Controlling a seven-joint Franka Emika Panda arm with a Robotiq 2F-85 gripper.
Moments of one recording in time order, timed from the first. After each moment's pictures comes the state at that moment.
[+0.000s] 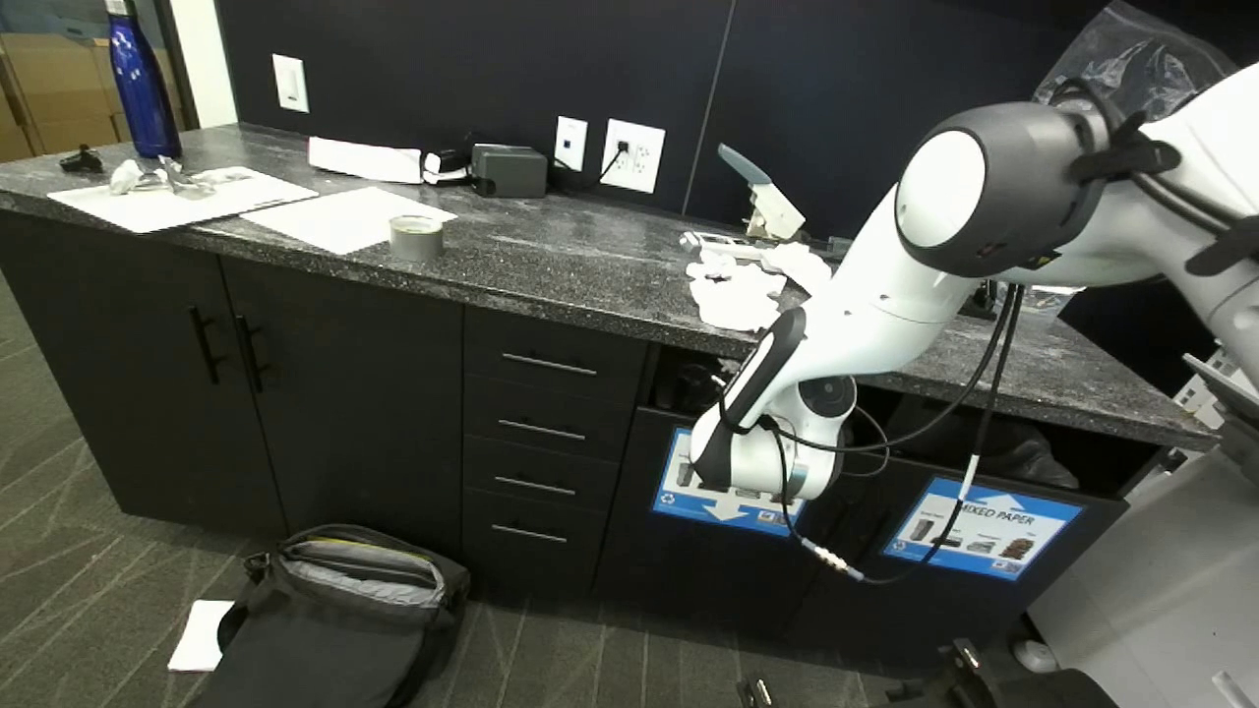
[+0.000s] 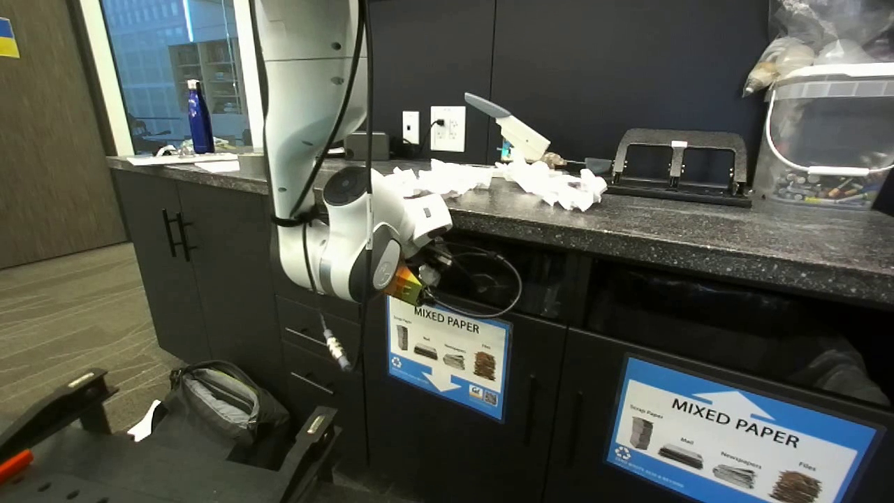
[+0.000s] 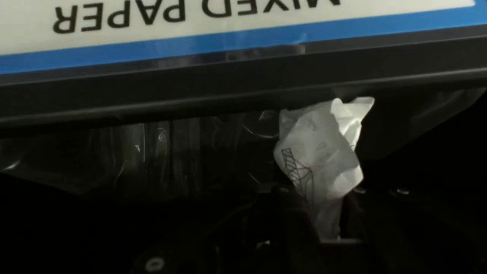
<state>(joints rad) 0.03 1.09 -0.04 -1.88 0.24 3.90 0.11</state>
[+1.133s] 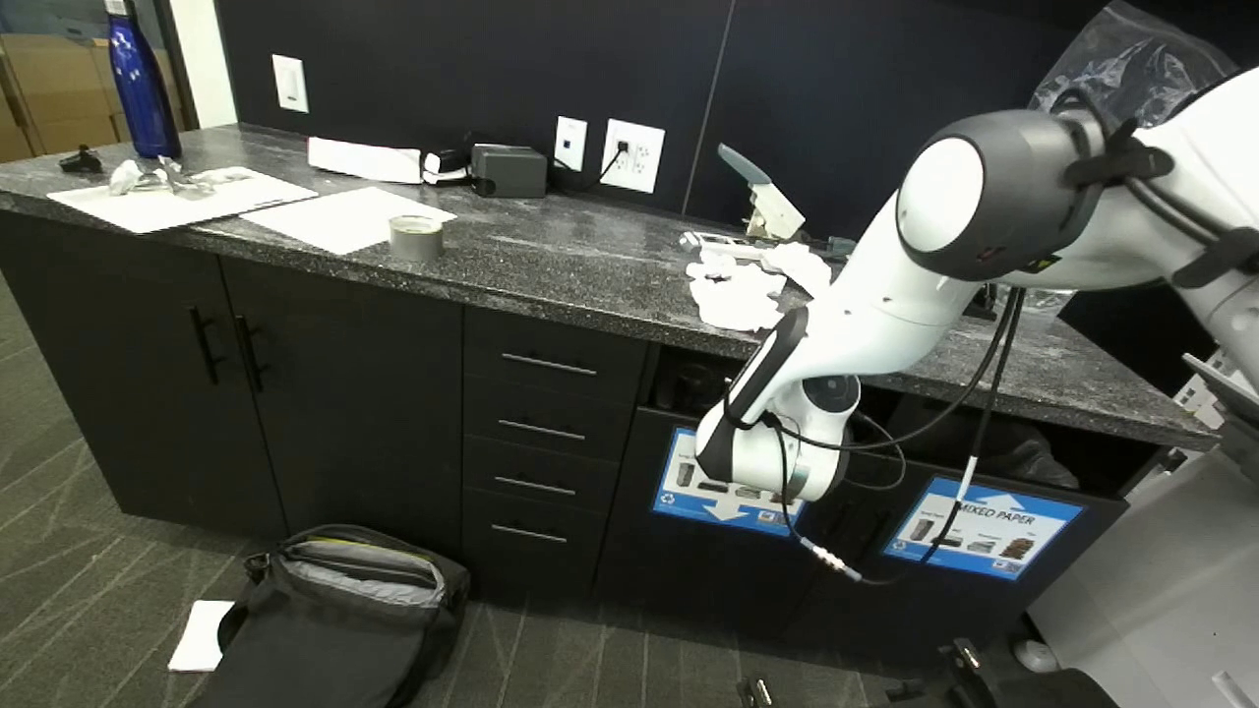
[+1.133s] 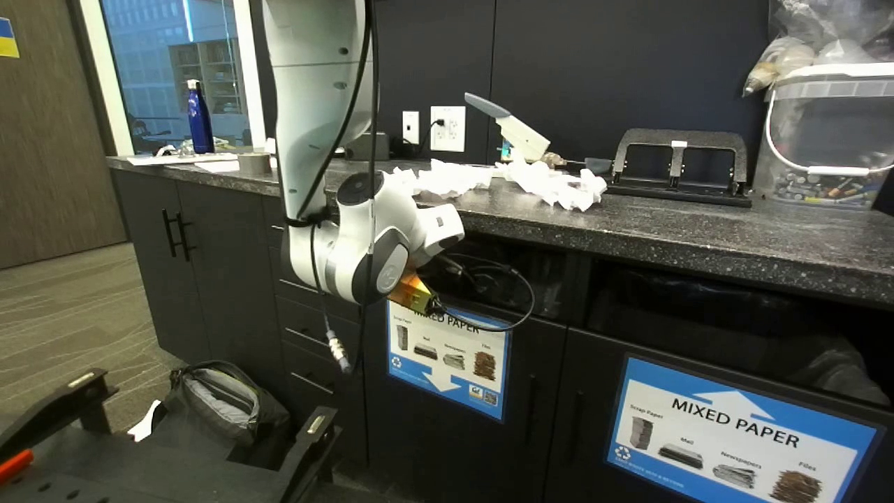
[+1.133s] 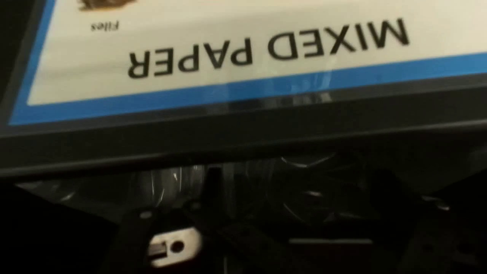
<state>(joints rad) 0.02 1.10 -0.05 -1.88 0.32 3.80 0.06</state>
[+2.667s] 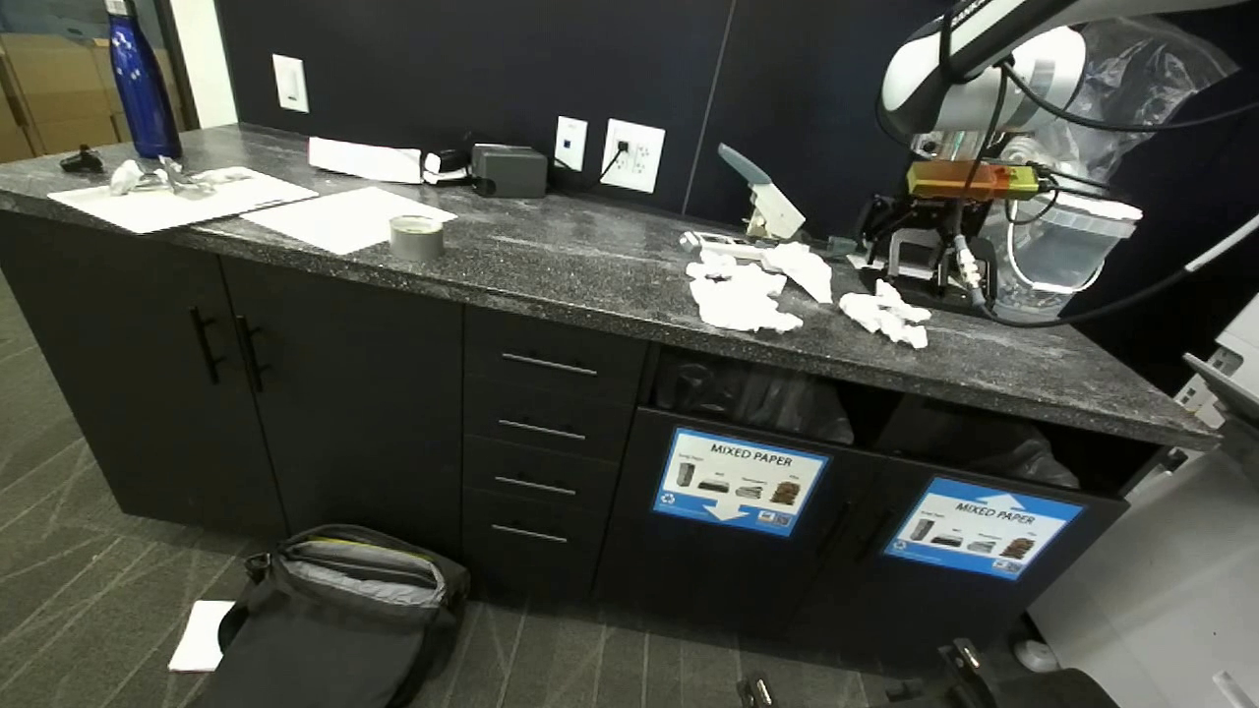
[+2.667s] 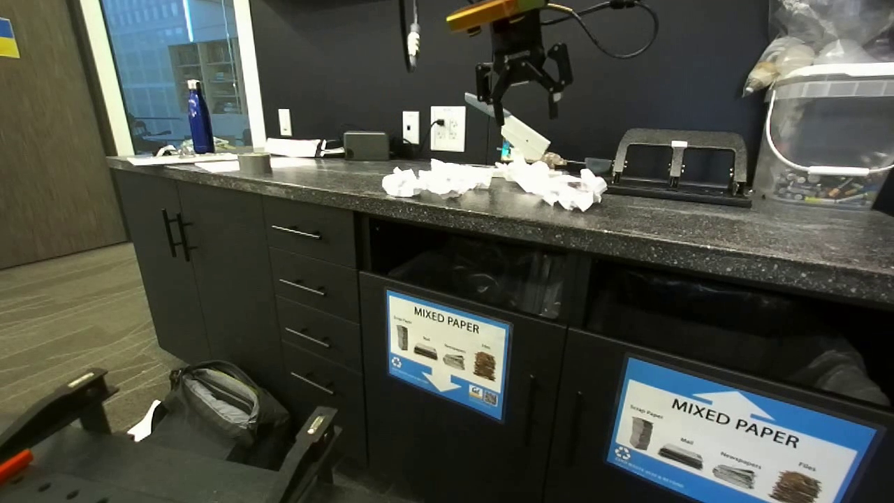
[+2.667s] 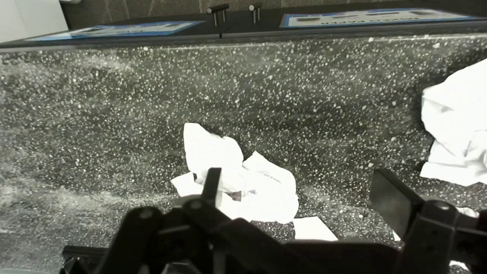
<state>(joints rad) -0.01 0.40 -0.30 -1.68 -0.09 2.24 0.10</state>
